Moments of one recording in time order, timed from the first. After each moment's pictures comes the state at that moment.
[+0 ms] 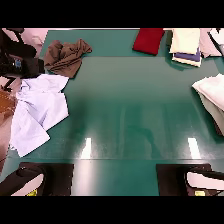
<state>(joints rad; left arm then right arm) -0.17 -0.98 1.44 1.51 -1.22 -1.77 0.01 -1.40 1.90 -0.21 1.47 1.25</state>
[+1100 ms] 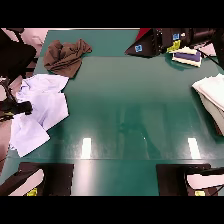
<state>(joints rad) 0.18 -1.01 0.91 1.88 -1.23 -1.94 0.19 -1.55 1.90 -0.26 1.58 1.20</state>
